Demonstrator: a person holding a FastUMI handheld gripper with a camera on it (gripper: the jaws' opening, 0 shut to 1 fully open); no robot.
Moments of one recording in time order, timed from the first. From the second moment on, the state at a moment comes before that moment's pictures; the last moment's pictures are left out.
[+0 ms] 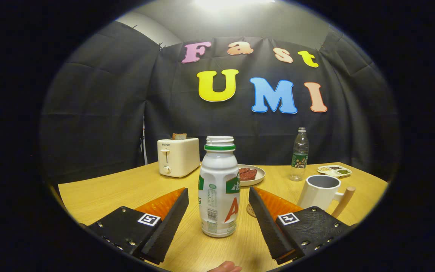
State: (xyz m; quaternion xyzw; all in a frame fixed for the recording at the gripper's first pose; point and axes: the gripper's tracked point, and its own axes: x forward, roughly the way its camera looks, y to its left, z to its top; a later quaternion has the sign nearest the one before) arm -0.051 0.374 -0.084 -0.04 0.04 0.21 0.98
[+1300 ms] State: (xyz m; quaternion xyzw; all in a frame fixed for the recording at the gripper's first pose) arm -0.006 0.378 -0.080 0.14 0.10 0.18 0.97
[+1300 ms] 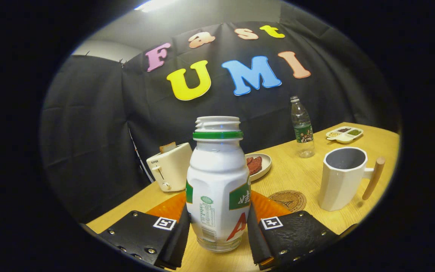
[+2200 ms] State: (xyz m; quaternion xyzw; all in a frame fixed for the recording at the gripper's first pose) arm 0.014 0.355 -0.080 0.41 0.15 0.14 0.89
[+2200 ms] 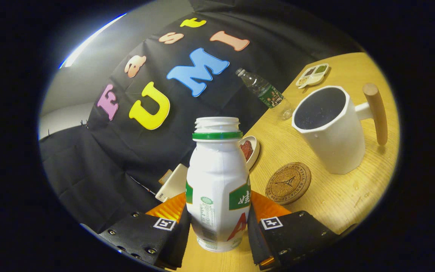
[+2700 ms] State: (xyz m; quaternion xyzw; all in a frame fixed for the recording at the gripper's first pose) arm 0.018 0.329 -0.069 0.55 0.13 0.13 0.82
